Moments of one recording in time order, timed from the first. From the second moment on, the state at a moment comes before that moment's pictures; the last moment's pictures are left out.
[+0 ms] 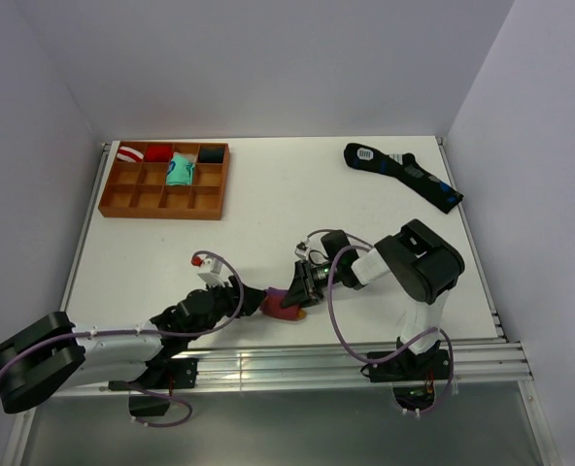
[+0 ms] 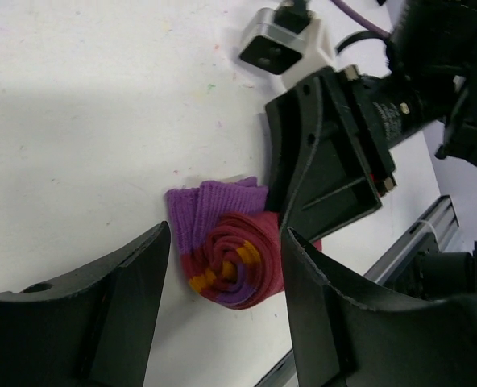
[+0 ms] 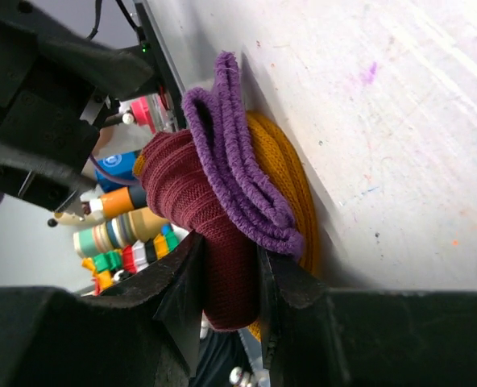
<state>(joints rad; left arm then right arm) -0.99 1.06 0.06 0.69 -0.27 -0.90 0.55 1.86 0.55 0.45 -1.03 0.81</state>
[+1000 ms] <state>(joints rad) -1.02 1.28 0.10 0.88 -0.11 -0.69 0.54 1.91 0.66 0.18 -1.11 0.68</state>
